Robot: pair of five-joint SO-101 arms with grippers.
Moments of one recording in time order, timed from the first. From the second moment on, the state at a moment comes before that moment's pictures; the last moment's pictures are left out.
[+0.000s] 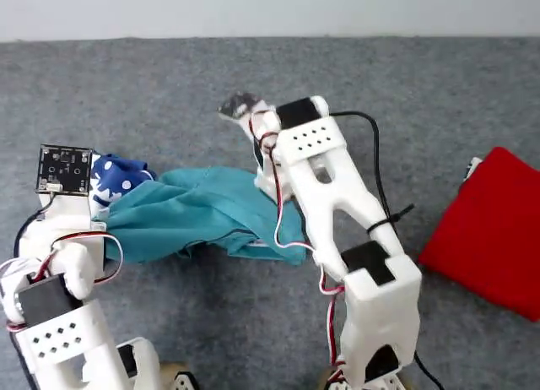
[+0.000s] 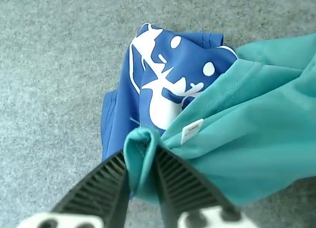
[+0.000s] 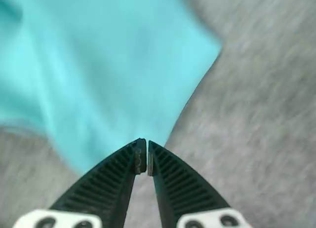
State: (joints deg) left arm -26.7 -60.9 49.9 73.1 -19.2; right arm -25.3 25.9 -24.8 92.5 23.3
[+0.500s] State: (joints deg) left arm -26.7 -60.9 54.2 68.2 -19.2; right arm -24.6 57.3 -56.3 92.5 11.6
